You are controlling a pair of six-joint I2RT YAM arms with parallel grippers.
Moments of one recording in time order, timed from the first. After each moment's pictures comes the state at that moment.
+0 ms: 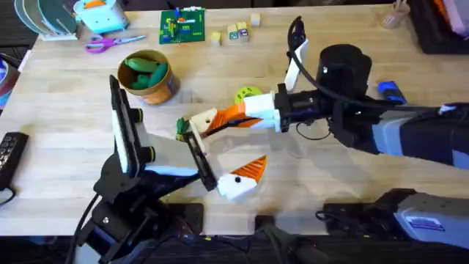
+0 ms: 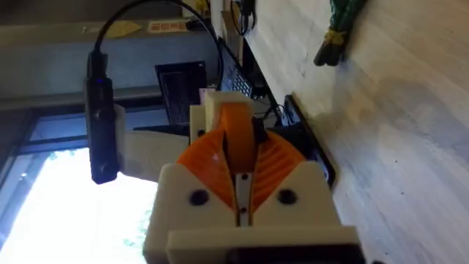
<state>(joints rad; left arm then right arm) -0.54 0.02 0.01 -0.06 0.58 -0.09 0.54 1.43 0.51 0.55 -1.04 1.18</state>
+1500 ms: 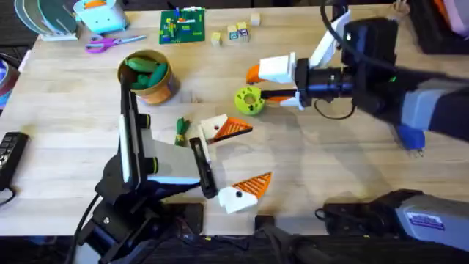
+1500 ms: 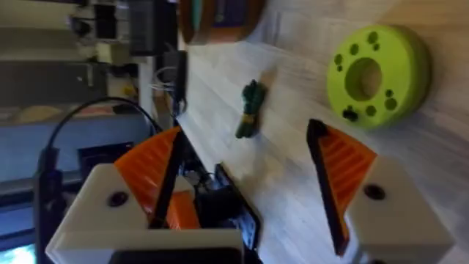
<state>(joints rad) -0.56 0.02 0.01 -0.06 0.69 -0.04 0.33 1.38 0.66 0.11 -0.85 0.81</state>
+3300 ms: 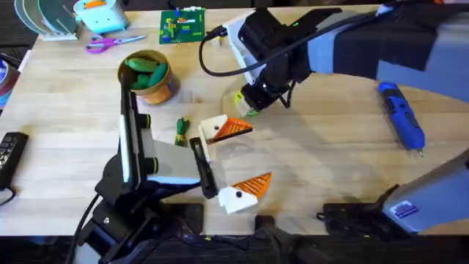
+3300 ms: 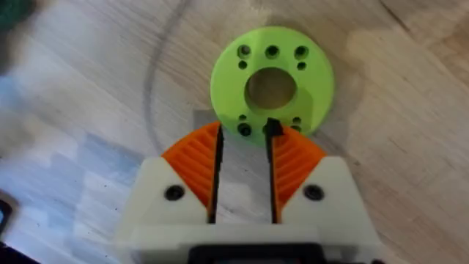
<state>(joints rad) -0.56 0.02 0.01 -0.06 0.69 -0.04 0.67 1.82 1.29 -0.78 -0.10 0.02</state>
